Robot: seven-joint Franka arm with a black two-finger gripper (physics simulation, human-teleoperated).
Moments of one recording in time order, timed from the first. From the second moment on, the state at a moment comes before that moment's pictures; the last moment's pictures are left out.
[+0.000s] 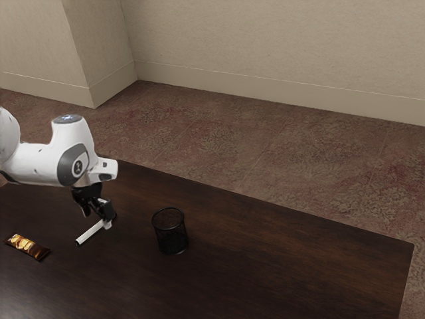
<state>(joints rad) -0.02 0.20 0.30 -2.27 -0.03 2.44 0.44</state>
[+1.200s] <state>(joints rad) -0.03 0.28 0.32 -2.16 -0.12 2.34 0.59</state>
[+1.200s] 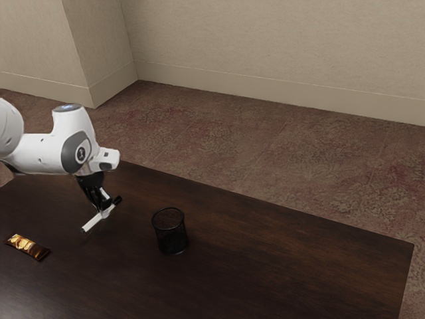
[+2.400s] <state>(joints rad) -0.03 -0.05 -0.19 -2.62 -0.24 3.29 0.58</state>
